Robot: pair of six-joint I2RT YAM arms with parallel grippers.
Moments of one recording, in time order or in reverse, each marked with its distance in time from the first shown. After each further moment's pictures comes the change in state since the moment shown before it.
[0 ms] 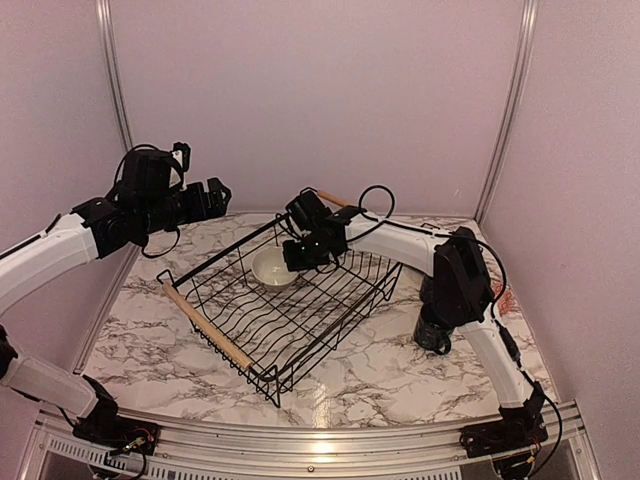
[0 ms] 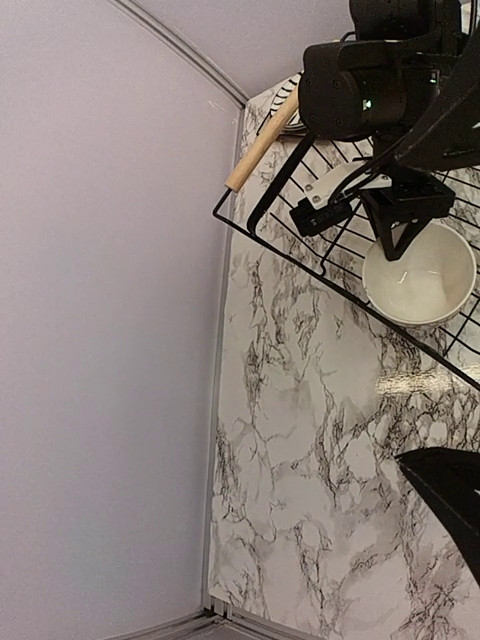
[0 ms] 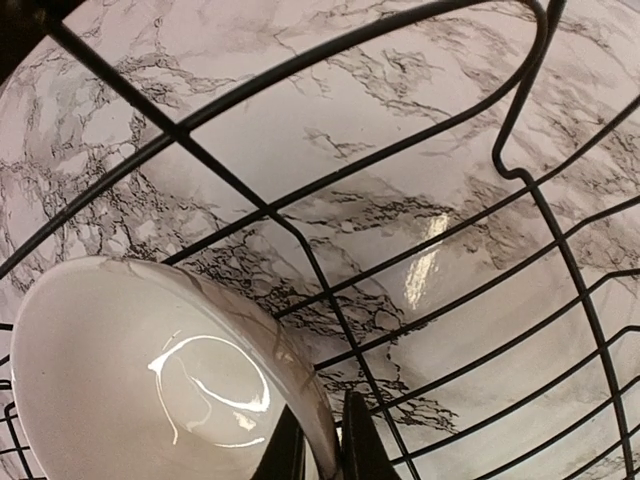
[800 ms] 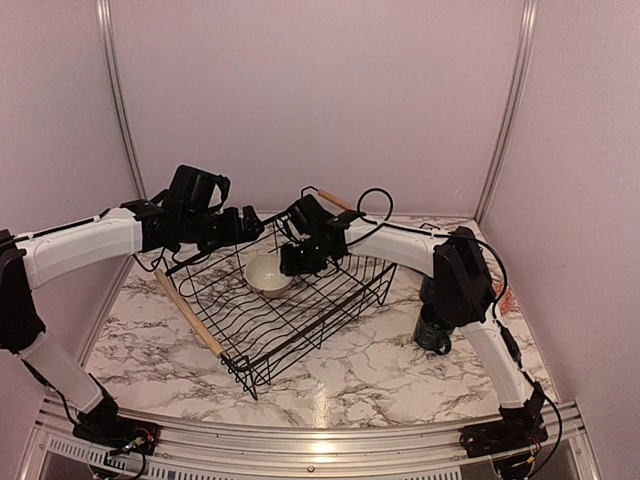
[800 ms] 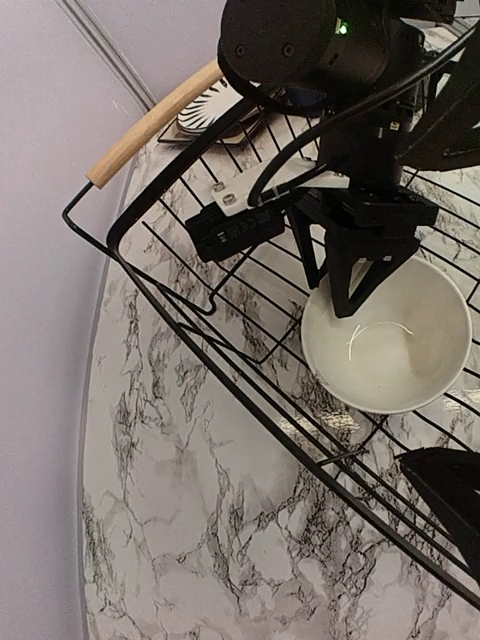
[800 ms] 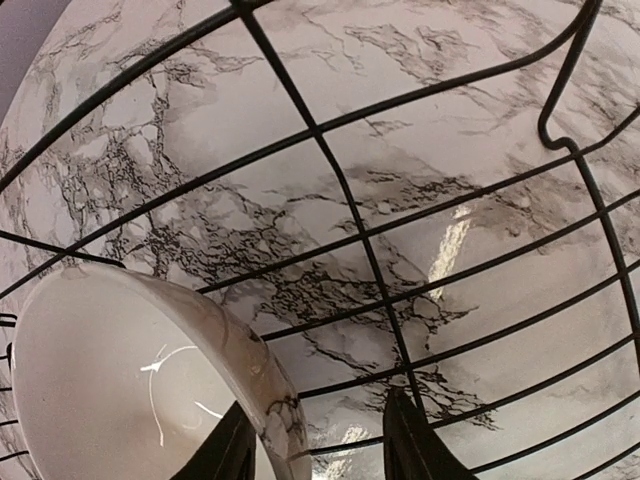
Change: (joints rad) left arm -0.023 0.253 0.051 -0.040 0.190 -0.124; right arm 0.000 -0.014 -0.057 0.049 -0.058 0.016
